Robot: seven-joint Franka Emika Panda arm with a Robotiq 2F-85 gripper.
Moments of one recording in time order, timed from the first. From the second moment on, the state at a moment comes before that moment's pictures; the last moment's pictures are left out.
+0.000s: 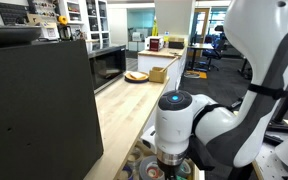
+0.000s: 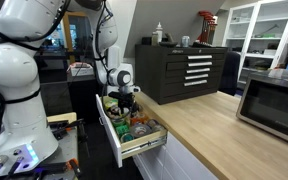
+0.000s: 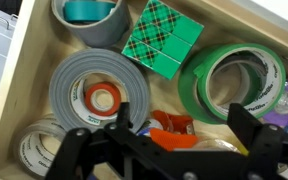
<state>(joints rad) 0.38 0.52 0.02 -2.35 -0.29 2.82 0.23</state>
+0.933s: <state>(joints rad) 0.38 0.53 0.03 -2.35 -0.29 2.85 0.16</state>
